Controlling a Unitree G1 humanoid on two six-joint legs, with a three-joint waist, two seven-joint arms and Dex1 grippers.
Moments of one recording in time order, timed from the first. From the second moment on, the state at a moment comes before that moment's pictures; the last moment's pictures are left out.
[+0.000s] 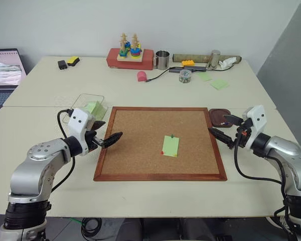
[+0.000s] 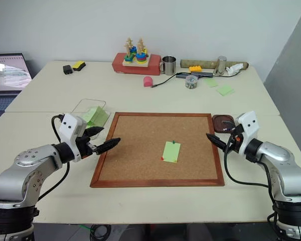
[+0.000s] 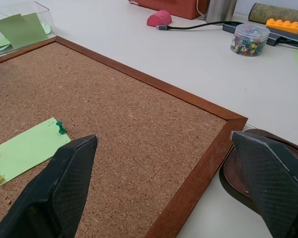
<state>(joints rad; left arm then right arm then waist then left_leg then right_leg) -0.21 0.69 0.22 -0.26 -0.43 0.71 -0.71 -0.24 -0.61 -0.18 -0.23 0.41 0.56 0.71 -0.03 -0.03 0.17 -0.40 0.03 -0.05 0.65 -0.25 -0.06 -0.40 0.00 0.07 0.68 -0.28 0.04</state>
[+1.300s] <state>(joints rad) -0.25 0.62 0.20 -0.28 -0.55 0.72 -0.67 -0.31 -0.57 -0.06 -0.23 0.41 0.54 0.69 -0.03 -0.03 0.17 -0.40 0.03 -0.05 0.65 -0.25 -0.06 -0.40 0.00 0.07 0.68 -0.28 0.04</state>
